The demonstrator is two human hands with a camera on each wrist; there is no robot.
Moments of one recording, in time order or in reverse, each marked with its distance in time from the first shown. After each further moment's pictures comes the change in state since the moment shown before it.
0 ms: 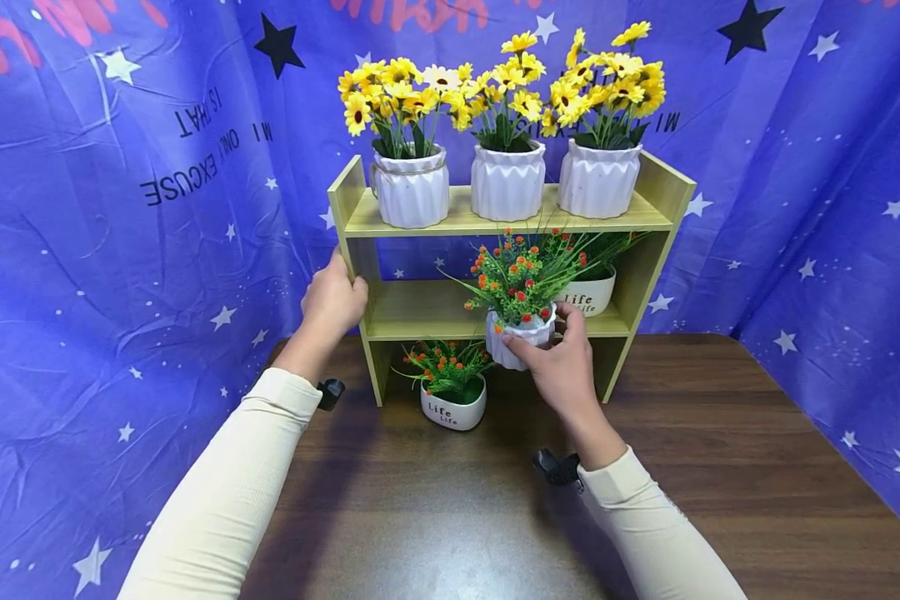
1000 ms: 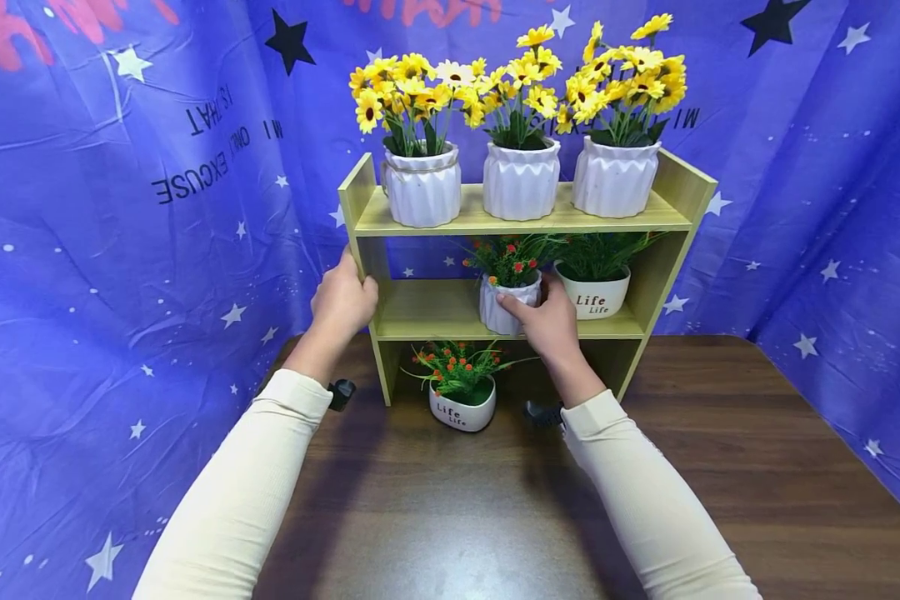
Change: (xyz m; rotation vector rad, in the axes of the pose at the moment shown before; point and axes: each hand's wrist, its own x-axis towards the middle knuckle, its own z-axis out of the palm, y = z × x) left_hand 0.001 -0.001 0.001 -0.001 -0.004 -0.022; right_hand 0.066 0.003 0.036 0.005 -0.043 -0.033
